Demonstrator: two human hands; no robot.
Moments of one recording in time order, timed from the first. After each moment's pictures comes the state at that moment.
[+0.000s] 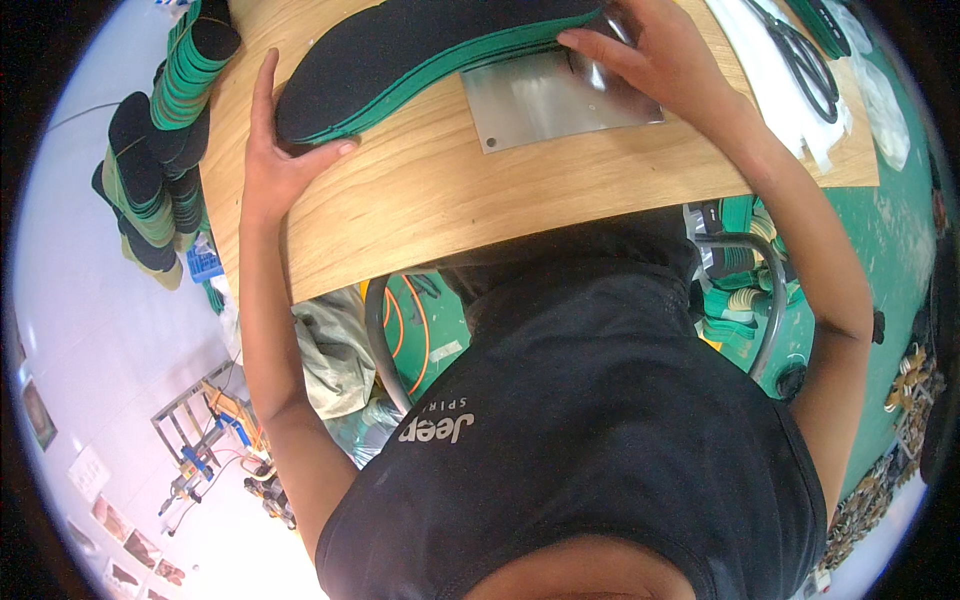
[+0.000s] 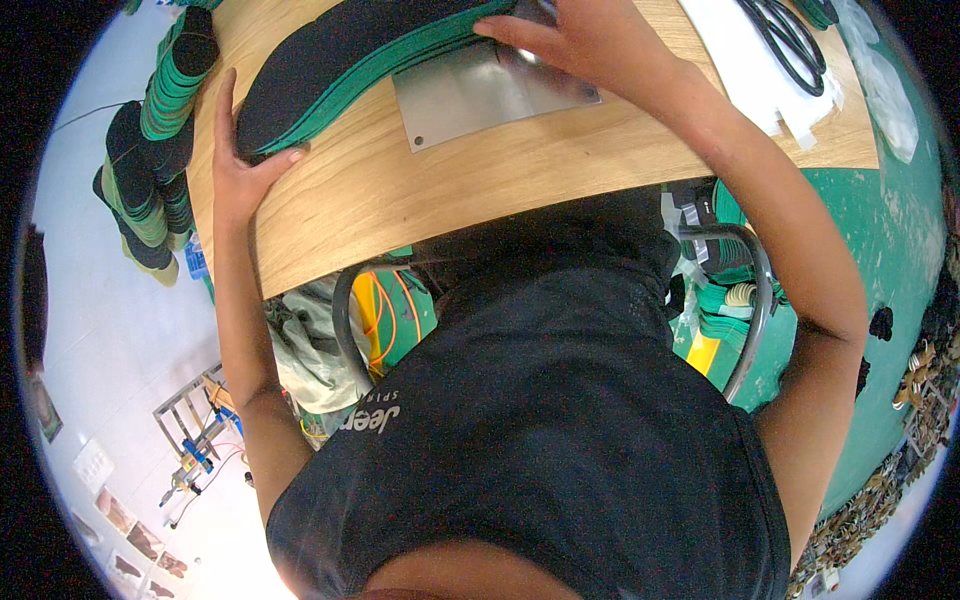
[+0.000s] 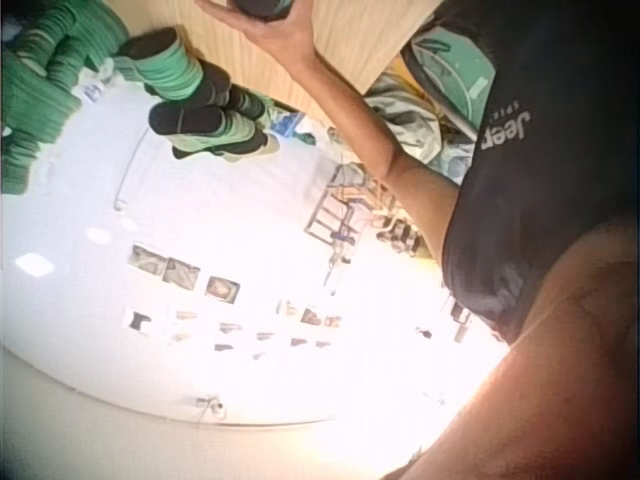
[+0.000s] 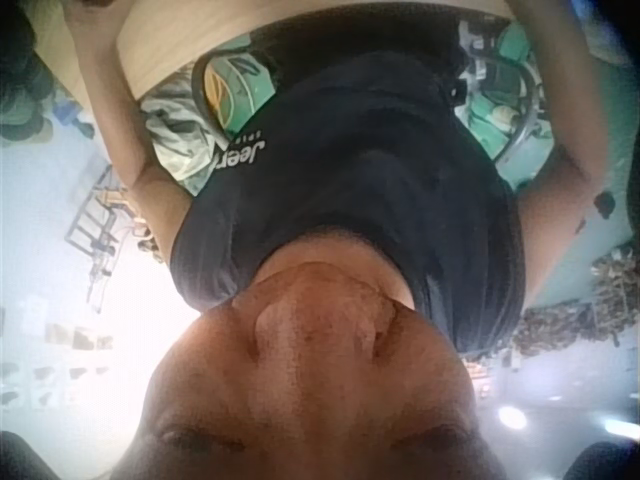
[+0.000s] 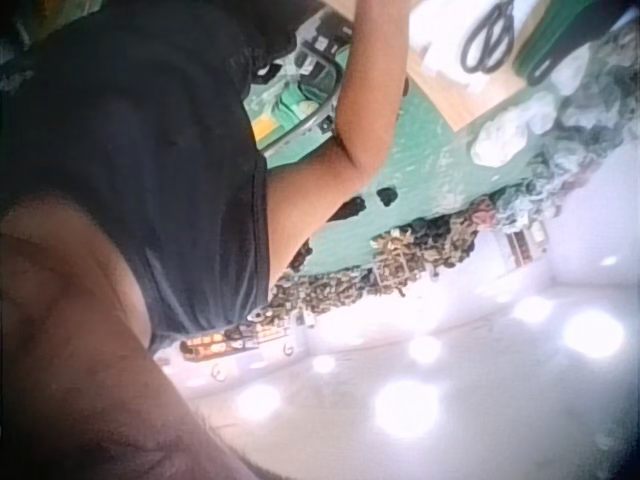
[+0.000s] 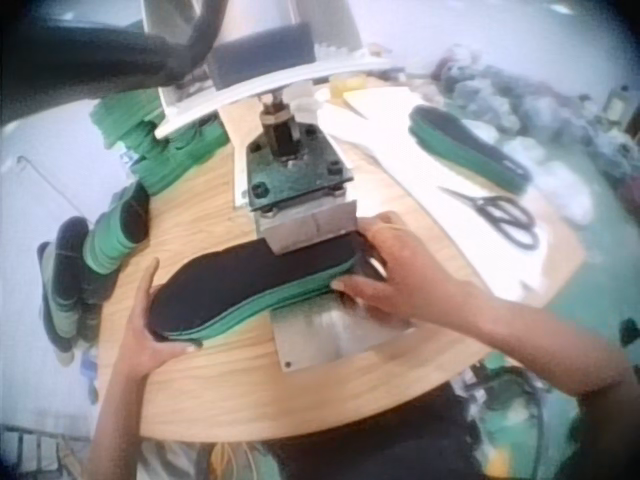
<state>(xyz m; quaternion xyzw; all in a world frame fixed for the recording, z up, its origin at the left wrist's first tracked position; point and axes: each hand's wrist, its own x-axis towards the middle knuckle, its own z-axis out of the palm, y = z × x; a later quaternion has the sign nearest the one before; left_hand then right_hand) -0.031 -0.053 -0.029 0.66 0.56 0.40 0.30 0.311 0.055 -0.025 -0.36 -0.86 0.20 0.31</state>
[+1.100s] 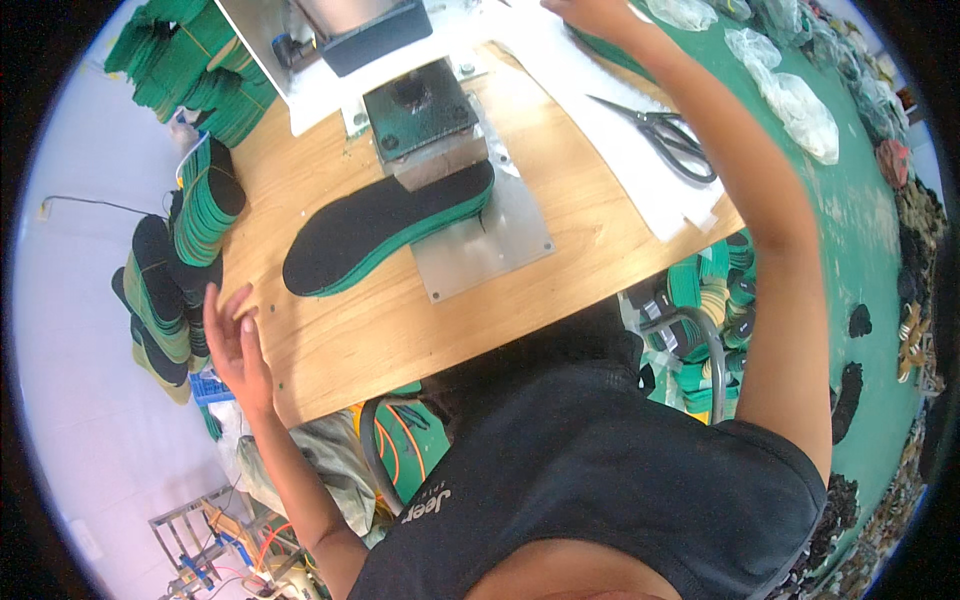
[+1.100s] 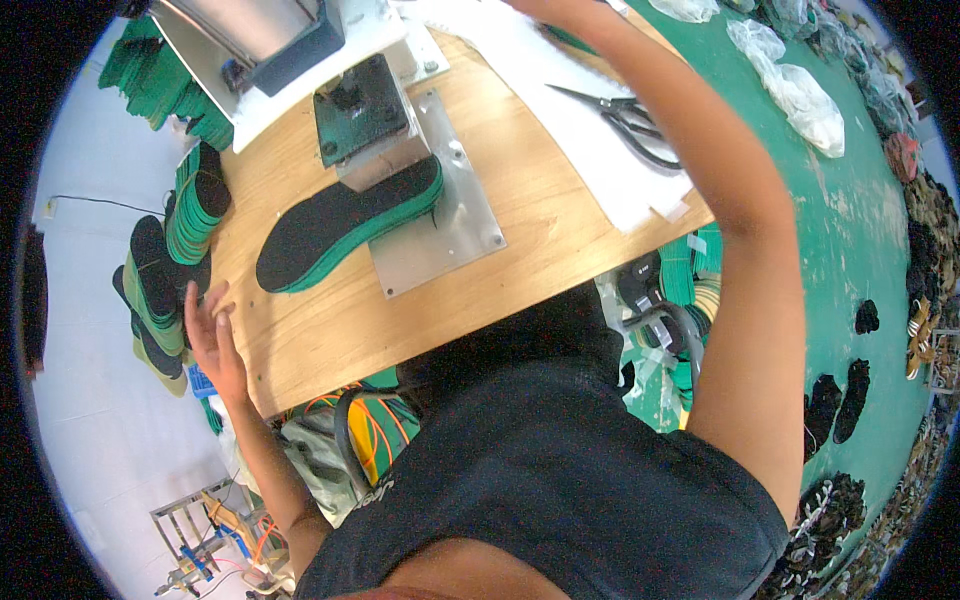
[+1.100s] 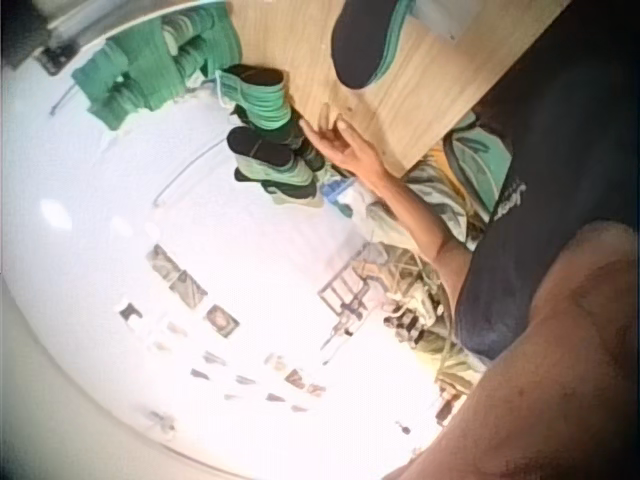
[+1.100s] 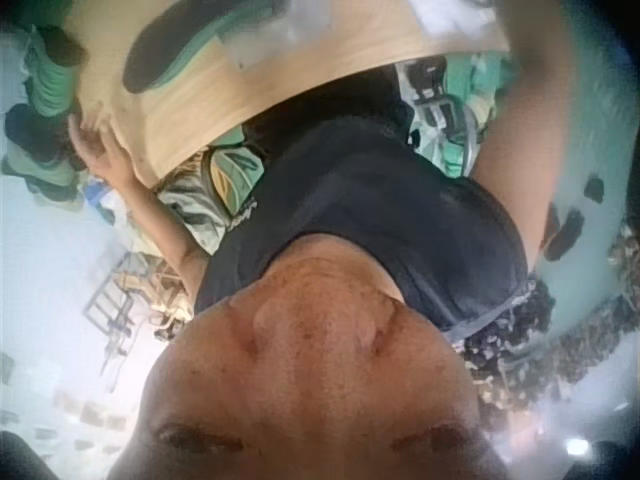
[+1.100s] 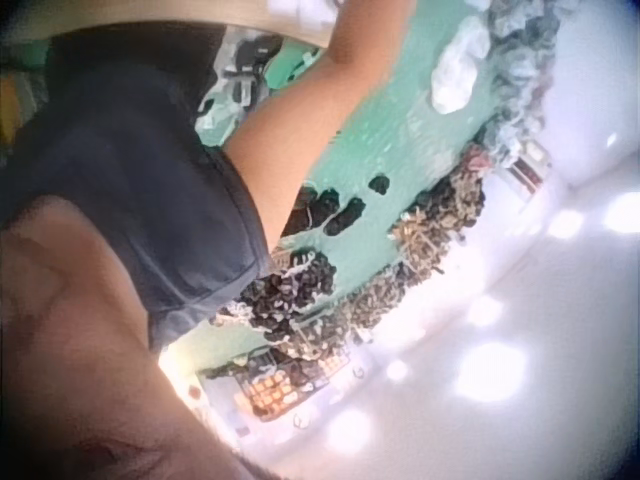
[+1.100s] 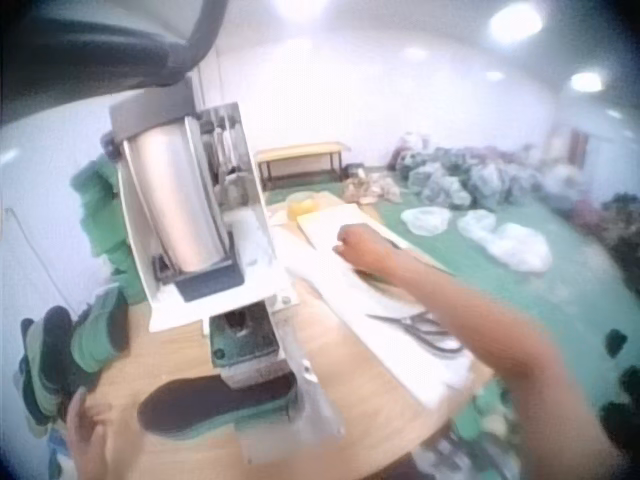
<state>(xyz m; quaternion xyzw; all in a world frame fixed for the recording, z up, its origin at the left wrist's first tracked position) -0.042 -0.110 0.013 0.59 0.62 0.51 0.13 0.387 0.281 0.028 -0.46 -0.83 -0.03 0.31</state>
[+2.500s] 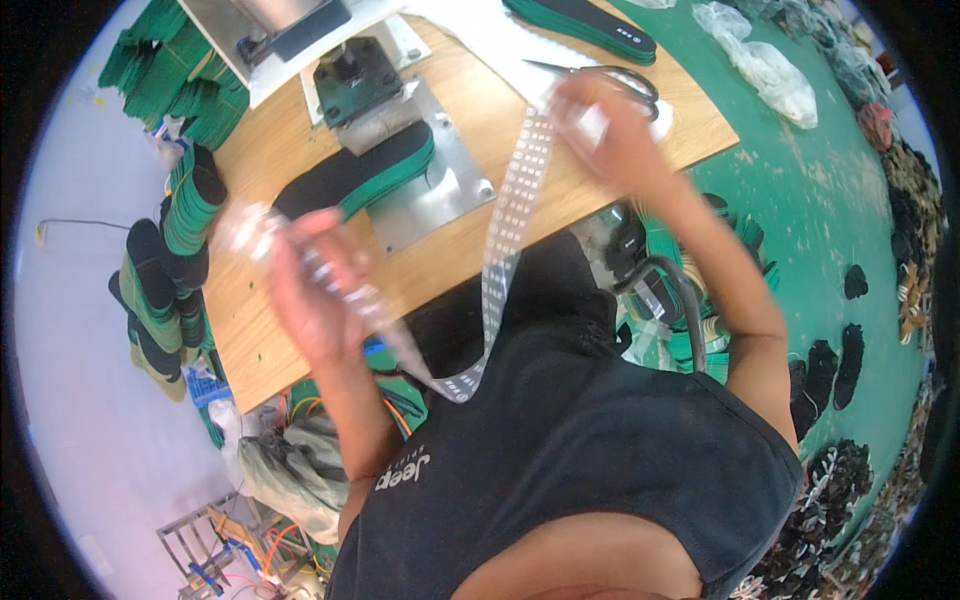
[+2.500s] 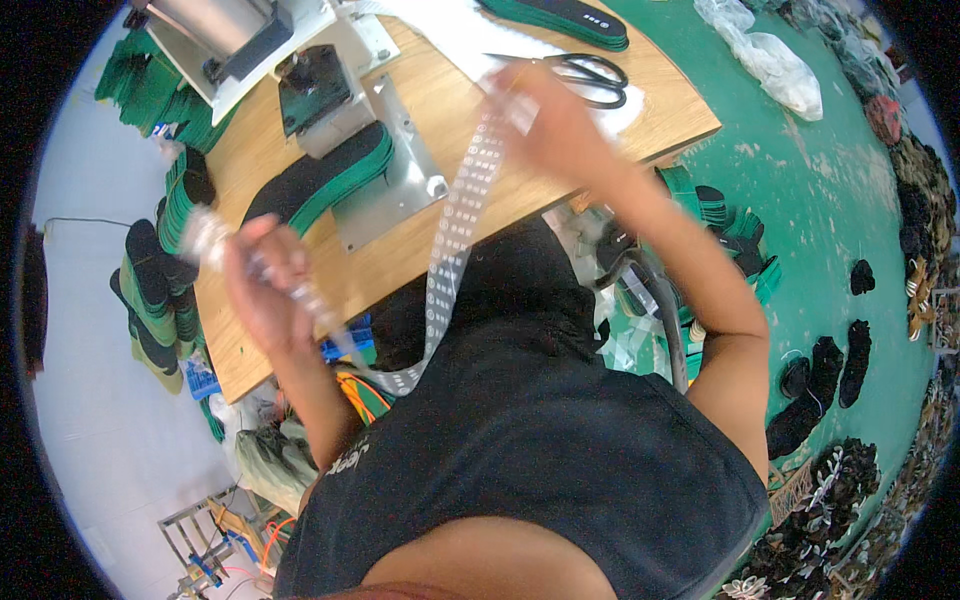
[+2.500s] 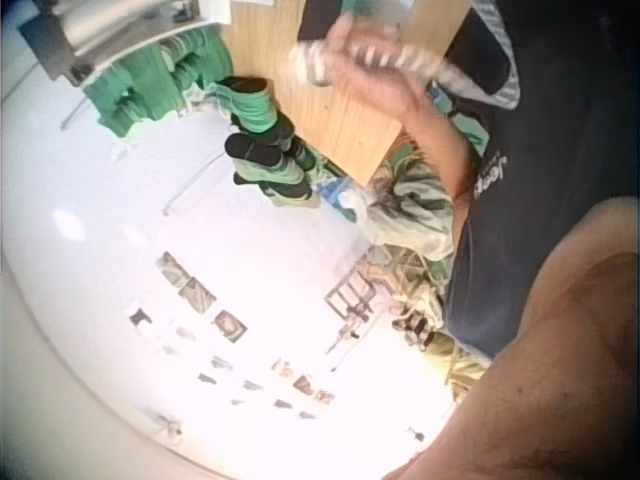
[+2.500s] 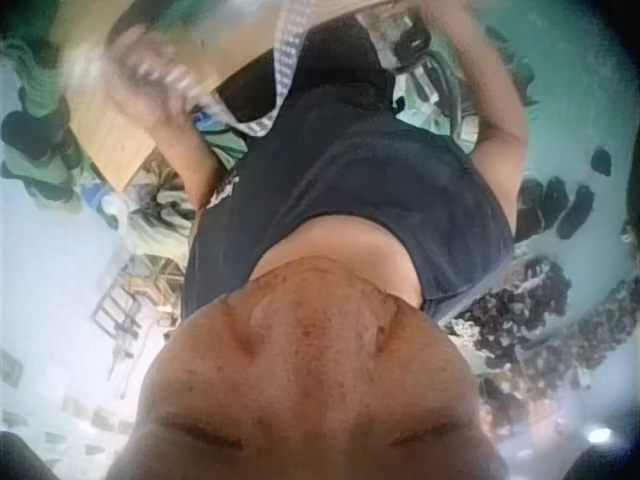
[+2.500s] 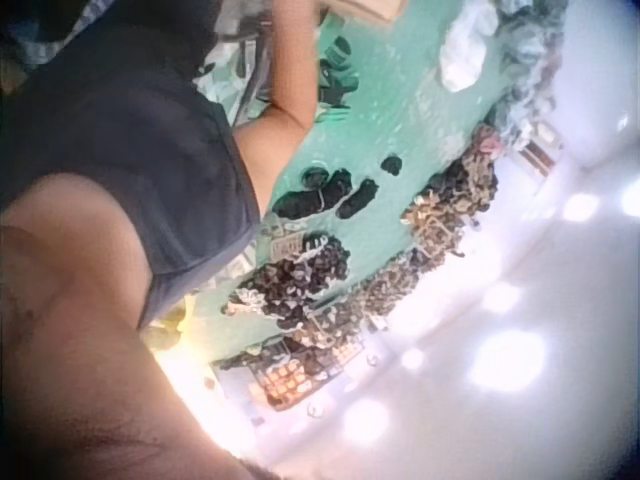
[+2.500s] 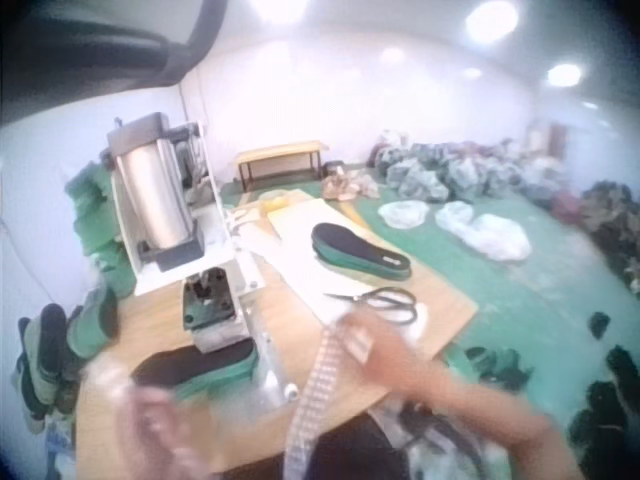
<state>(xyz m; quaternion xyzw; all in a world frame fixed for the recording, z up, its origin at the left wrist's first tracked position) 0.138 -0.100 0.037 0.45 0.31 0.68 0.49 0.428 0.012 0.002 -0.38 -0.80 0.08 0.46</state>
